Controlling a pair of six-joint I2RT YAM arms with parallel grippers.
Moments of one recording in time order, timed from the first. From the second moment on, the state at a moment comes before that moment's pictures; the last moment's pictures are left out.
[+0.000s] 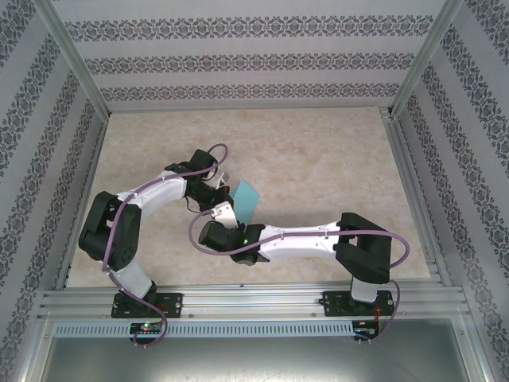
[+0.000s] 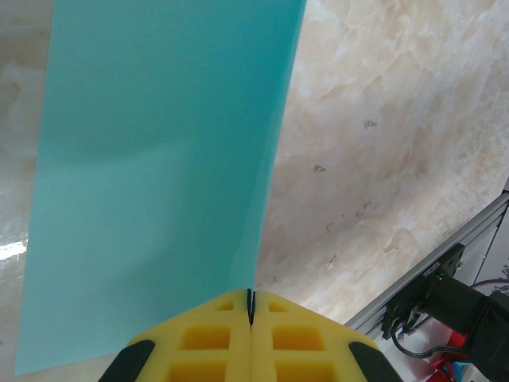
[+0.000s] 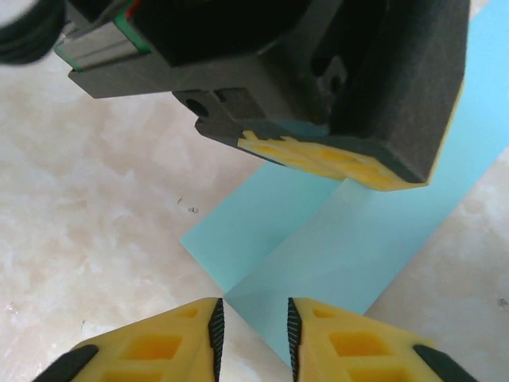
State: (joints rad) left arm -0.40 1.68 1.09 -0.66 0.61 -0.51; right arm 1.28 1.78 1.17 -0.42 0.53 0.72
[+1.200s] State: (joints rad) left arm -0.40 1.40 0.89 -0.69 0.39 -0.61; right arm 0.98 1.60 0.78 0.08 -0.06 0.74
